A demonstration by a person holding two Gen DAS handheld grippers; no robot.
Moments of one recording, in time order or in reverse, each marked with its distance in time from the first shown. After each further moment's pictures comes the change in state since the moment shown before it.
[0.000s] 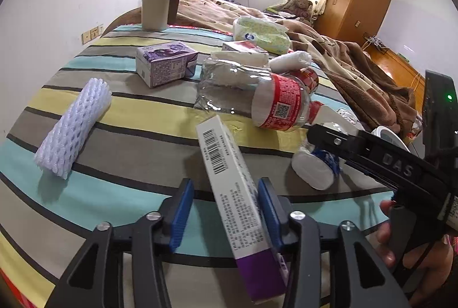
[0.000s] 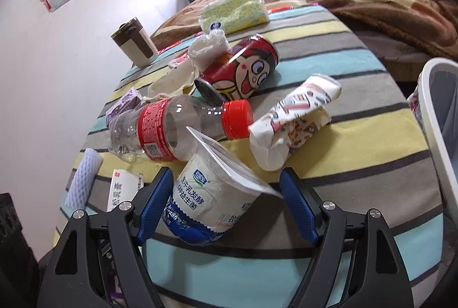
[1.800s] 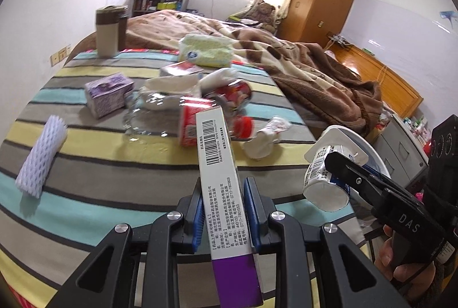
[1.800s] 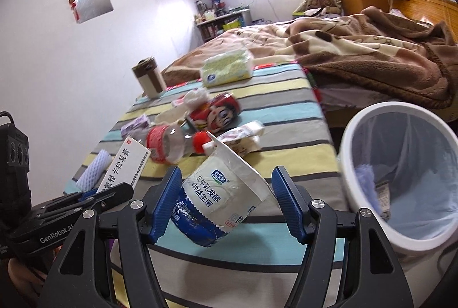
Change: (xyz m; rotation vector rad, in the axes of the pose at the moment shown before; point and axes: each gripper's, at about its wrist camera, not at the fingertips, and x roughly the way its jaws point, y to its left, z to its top) left arm -0.033 -0.068 0.006 0.107 -0.055 -0.155; right arm -0.090 -0.039 -0.017 -0.134 -0.244 -0.011
